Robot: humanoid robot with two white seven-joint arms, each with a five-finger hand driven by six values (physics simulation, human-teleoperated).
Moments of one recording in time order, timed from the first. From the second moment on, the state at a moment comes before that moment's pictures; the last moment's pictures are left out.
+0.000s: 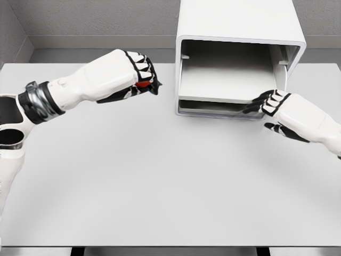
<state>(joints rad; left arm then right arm) -0.46 0.38 -0.18 -1.80 -0.44 -0.61 -0.61 -0.08 -0.87 0.18 -1.74 0.50 -0.61 0.03</state>
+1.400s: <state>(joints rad) -0.54 0.16 -0.28 -1.78 -0.56 -0.61 -0.61 0.13 -0.84 0.01 -1.71 0.51 -0.61 0.04</state>
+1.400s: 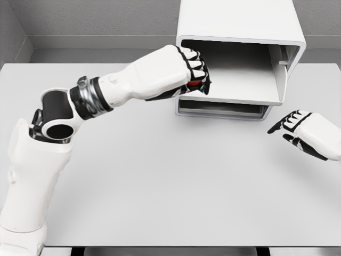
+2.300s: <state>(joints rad) -0.60 0.01 -0.33 -1.63 -0.66 -0.61 -0.61 0.12 -0.72 0.03 -1.64 0.53 -0.61 0.04</state>
